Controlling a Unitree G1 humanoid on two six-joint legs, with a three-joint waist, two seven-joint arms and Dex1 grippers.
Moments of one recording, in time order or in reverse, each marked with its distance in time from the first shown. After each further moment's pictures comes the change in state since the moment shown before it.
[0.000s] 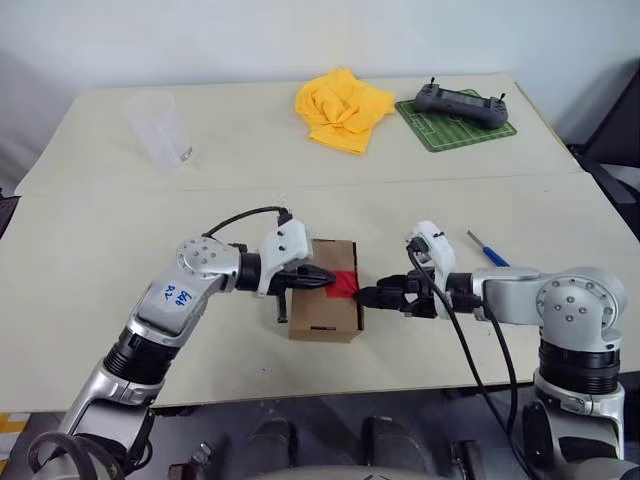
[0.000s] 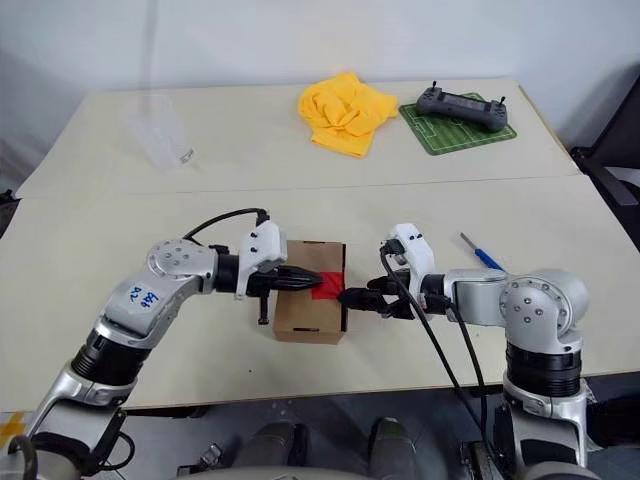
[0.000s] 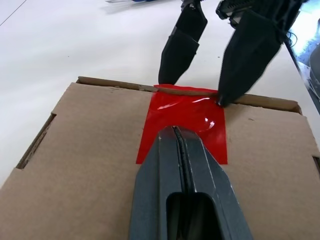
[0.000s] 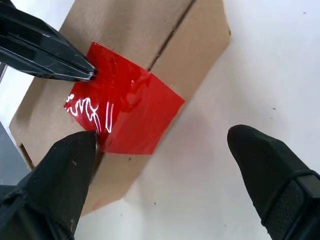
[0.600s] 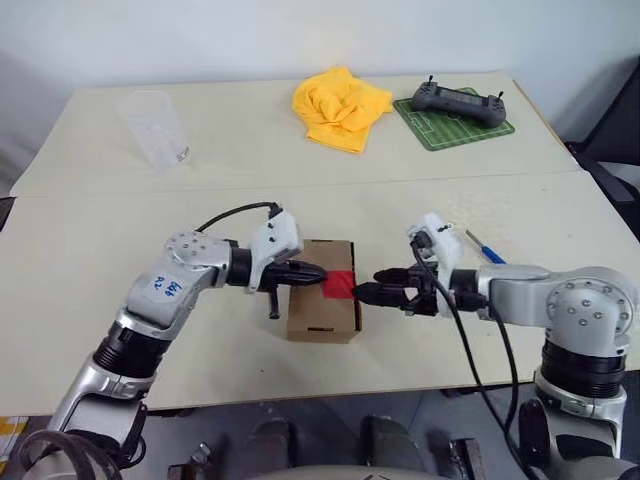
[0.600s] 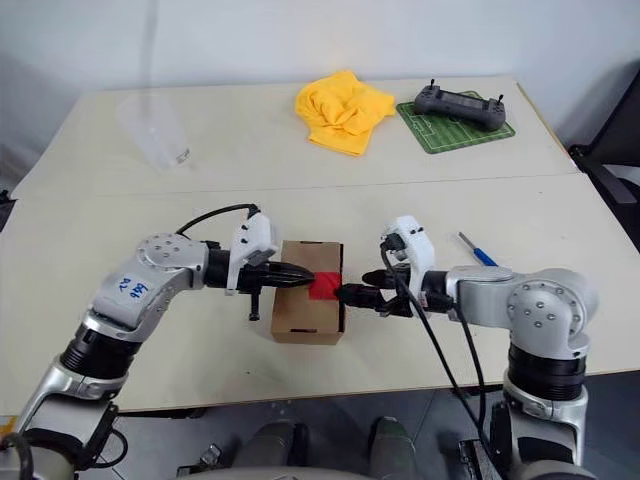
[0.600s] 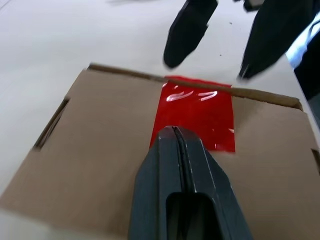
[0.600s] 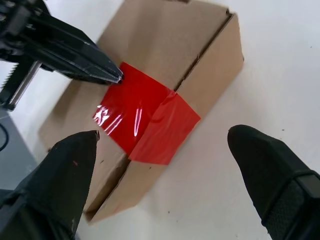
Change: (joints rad) left arm -0.036 0.019 0.008 0.032 -0.027 0.032 -0.008; right arm -0.010 0.046 -0.031 -0.063 0.083 0.018 -0.093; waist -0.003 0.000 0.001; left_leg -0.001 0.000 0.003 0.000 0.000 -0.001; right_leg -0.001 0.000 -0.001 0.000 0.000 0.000
